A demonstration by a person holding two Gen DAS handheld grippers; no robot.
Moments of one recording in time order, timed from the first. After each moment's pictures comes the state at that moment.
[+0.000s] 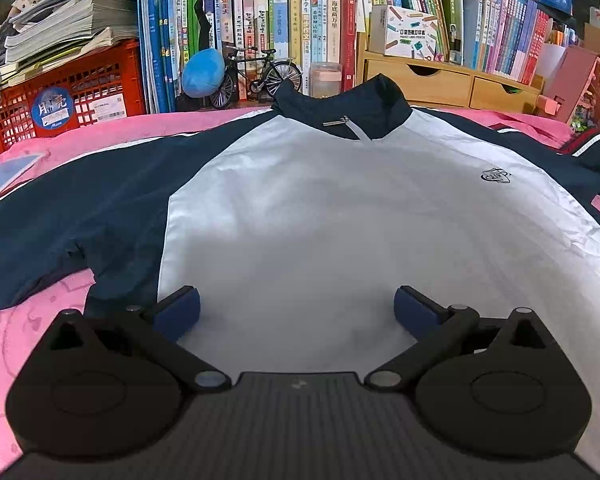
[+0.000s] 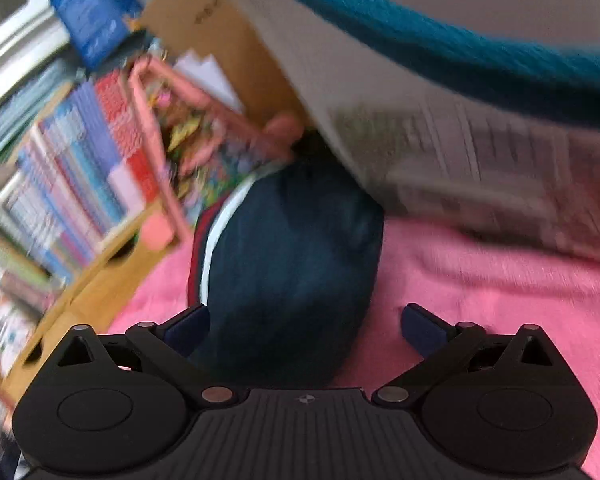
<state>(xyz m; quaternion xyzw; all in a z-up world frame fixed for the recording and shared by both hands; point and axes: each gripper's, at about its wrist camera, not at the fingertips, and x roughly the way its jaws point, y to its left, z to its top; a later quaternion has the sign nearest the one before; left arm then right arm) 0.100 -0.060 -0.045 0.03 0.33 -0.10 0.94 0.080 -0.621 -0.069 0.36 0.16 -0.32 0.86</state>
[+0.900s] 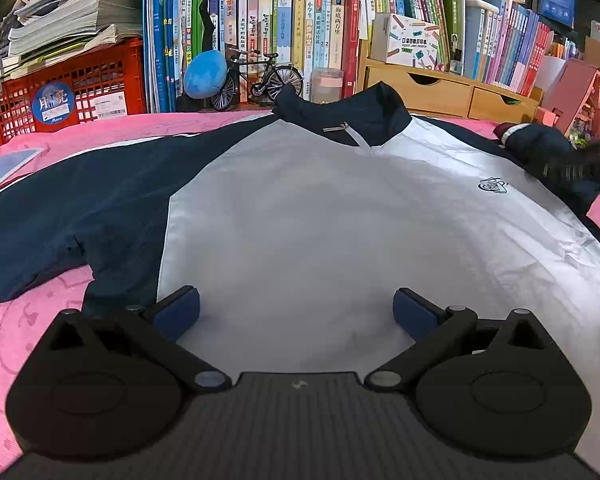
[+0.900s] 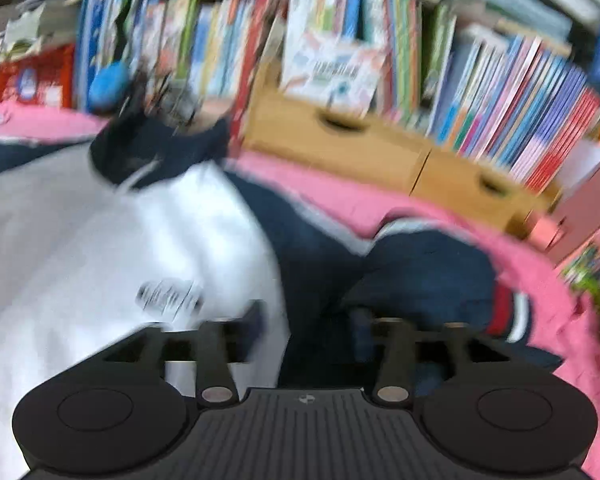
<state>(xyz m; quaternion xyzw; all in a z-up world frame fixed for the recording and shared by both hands) 0.101 -0.057 -0.045 0.01 0.33 -0.11 0.94 0.156 -0.341 -0.059 -0.11 0.33 0.01 0.94</state>
